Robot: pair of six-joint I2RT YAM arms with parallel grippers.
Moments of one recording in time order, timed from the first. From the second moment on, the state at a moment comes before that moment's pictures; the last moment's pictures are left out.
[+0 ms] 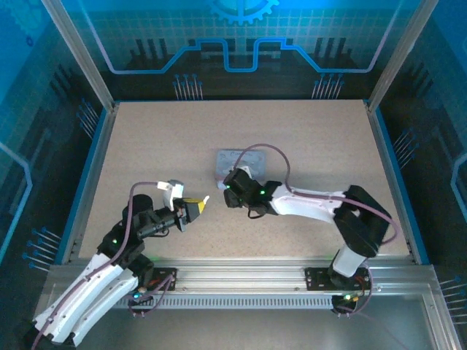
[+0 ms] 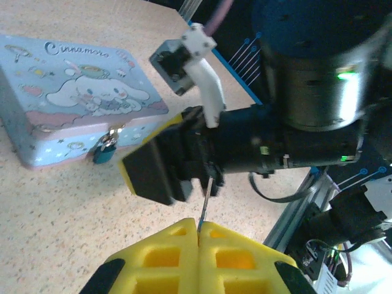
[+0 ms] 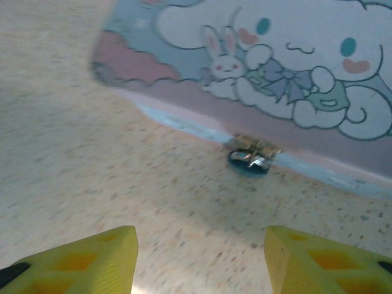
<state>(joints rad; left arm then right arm) -0.48 0.43 0.37 -0.24 0.42 -0.49 0.95 1.70 1.07 -0.36 0.32 0.63</state>
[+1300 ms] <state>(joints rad) -0.48 0.38 0.34 -0.30 0.45 -0.48 0.95 1.98 1.22 -0.38 0.58 0.83</state>
